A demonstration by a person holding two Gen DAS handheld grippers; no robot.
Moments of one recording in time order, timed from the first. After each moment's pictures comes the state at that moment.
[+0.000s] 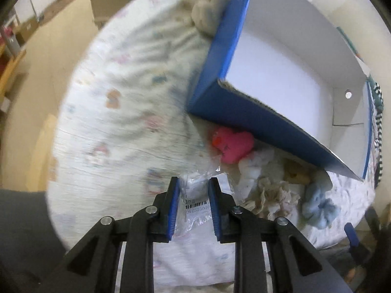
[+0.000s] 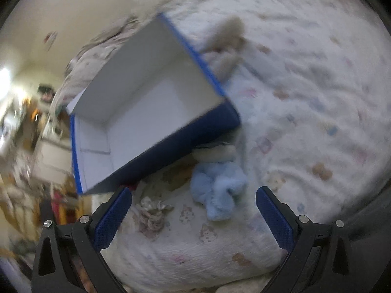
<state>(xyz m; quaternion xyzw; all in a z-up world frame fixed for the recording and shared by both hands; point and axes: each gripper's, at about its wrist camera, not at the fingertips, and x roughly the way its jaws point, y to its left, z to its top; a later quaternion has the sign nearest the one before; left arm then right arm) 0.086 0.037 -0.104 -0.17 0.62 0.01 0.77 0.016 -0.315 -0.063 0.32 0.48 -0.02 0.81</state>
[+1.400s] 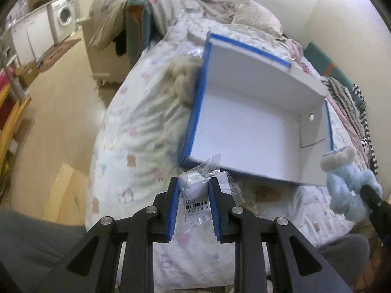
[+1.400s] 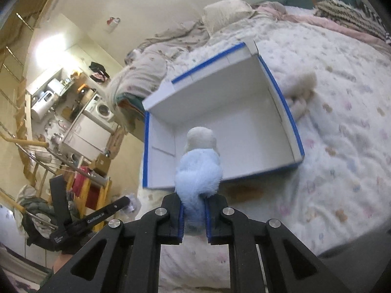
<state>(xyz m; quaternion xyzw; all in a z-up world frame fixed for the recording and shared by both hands) 0.050 0.045 0.001 -0.12 0.50 -0.01 0.86 0.021 -0.261 0.041 0.24 0.41 0.14 0.87</state>
